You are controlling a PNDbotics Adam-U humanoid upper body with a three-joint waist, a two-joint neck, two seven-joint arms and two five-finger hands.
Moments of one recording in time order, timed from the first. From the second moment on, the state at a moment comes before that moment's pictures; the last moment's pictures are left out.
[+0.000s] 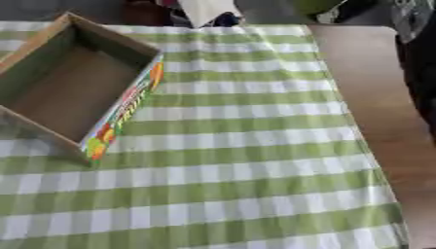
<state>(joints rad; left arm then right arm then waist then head) -0.30 0.49 0.12 -1.98 -0.07 -0.31 0.36 -1.29 -0.65 -0.02 -0.72 1.01 -0.76 0.13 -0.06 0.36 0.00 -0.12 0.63</state>
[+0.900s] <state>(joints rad) -0.32 0.49 0.12 -1.98 -0.05 -0.31 0.36 -1.36 -0.30 0.13 -0.87 0.98 -0.66 0.10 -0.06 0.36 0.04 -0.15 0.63</state>
